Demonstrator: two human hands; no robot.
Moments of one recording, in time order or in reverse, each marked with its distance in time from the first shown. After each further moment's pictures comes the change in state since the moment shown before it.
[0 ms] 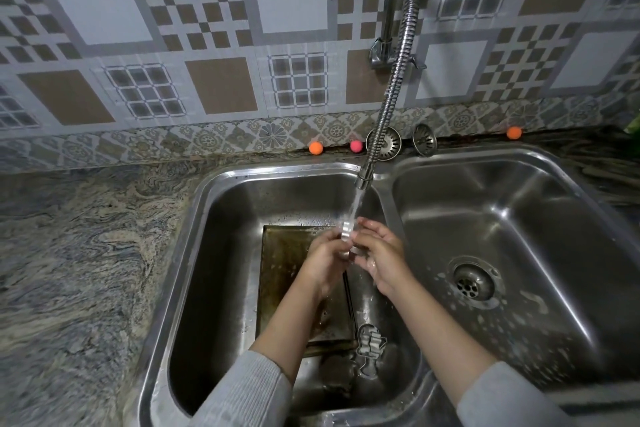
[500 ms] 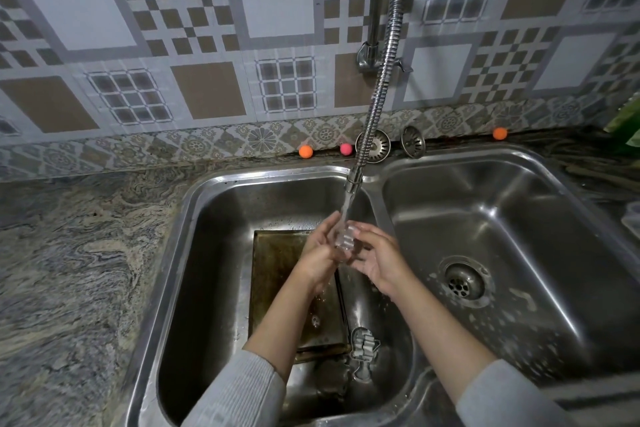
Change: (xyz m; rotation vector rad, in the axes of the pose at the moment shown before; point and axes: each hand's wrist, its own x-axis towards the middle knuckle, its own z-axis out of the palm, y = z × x) left_hand 0.005 0.010 0.005 0.114 -0.020 0.020; right_hand -0.001 -0.014 -0.008 0.044 -0.073 0.097
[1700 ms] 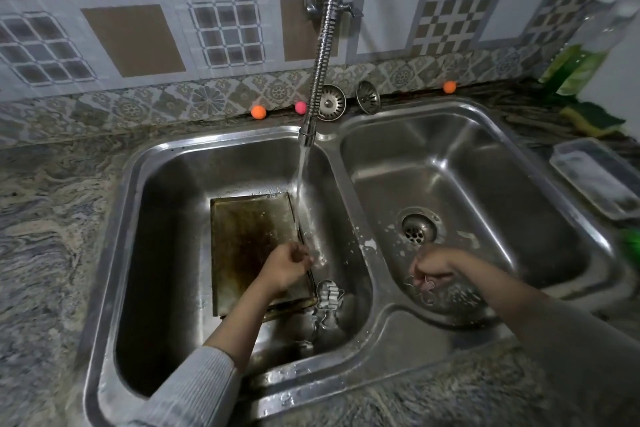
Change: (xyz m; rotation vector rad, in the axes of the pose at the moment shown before) left_hand -0.023 -0.074 -0.027 0.925 0.083 -0.160; right_hand -0.046 -0.021 -0.182 -1.480 0.071 0.716
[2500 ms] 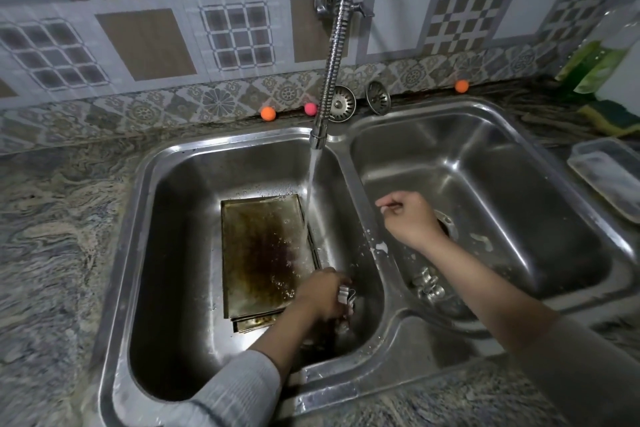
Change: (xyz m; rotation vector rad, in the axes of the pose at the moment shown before) left_hand -0.011 -0.005 0.043 0.722 -0.247 0.275; right_hand -0.052 -0.098 -0.002 0.473 0.715 -0.500
